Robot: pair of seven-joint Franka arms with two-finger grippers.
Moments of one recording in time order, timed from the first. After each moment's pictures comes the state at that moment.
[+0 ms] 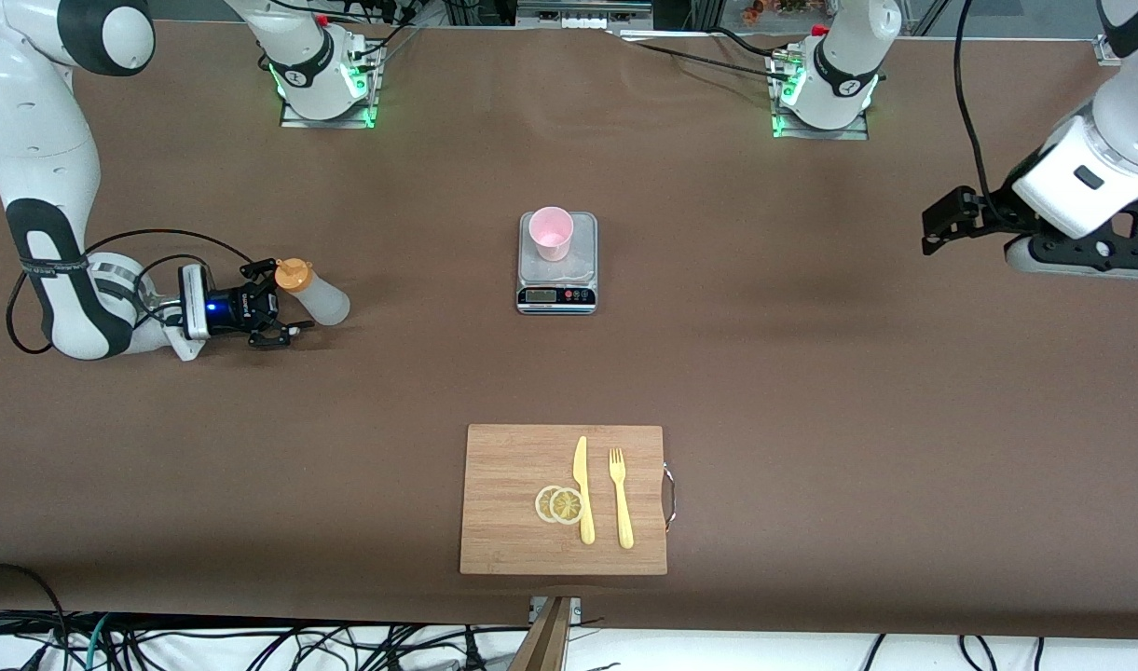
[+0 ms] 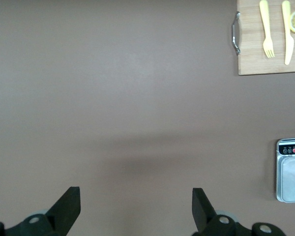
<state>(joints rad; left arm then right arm) 0.00 0.04 -0.14 -1.57 -0.01 1.59 -0.08 -0.28 0.88 -0.08 -1.76 1.06 1.33 -2.57</state>
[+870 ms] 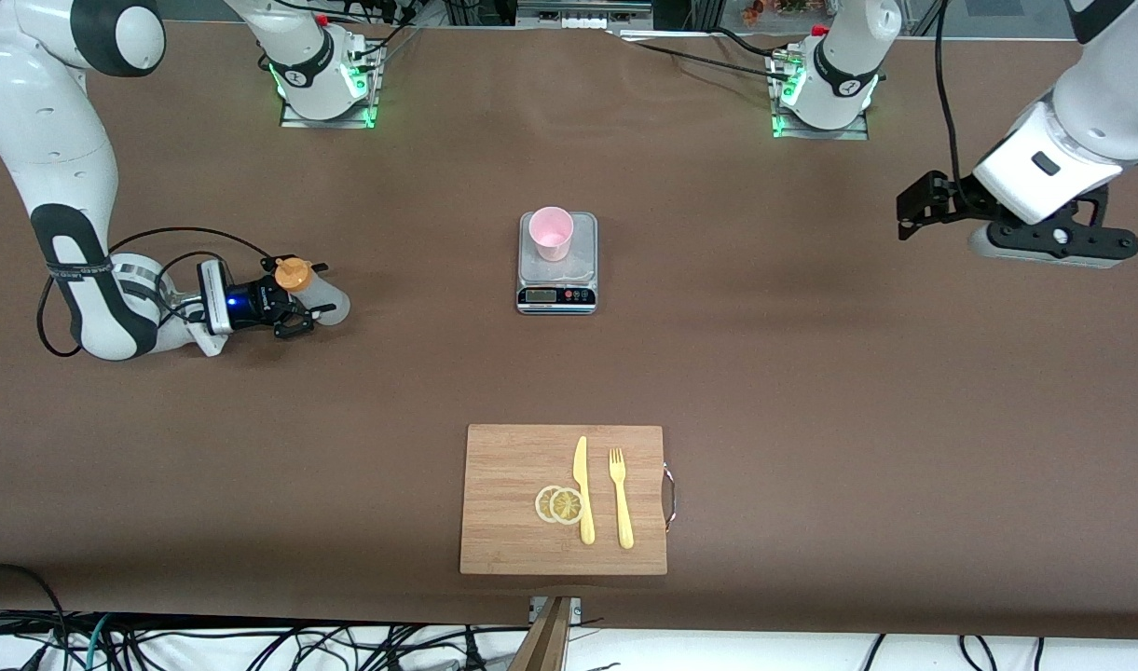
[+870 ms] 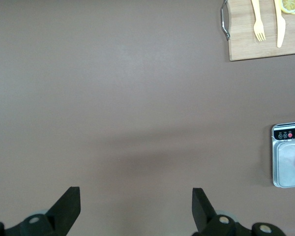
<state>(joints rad) -0.08 0.04 -0.10 -1.57 0.00 1.56 -0.08 -0.25 0.88 -0.08 -1.80 1.06 1.31 -2.58</state>
